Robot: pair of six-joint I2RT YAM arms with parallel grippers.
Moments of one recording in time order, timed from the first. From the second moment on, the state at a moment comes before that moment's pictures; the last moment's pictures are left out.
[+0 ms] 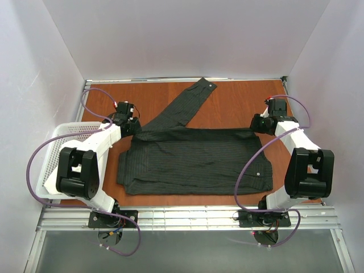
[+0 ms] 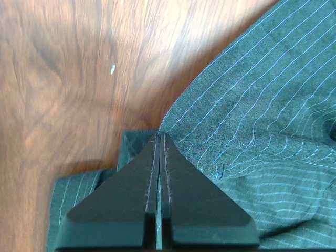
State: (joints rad) left arm -0.20 1.56 1.04 -0.44 -0.15 -0.45; right arm -0.04 1.53 1.02 -0.45 -0.17 0.26
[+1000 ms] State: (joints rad) left arm -0.21 1.42 0.76 -0.48 -0.12 -0.65; right arm -0.07 1.38 0.69 -0.39 -0.16 0.40
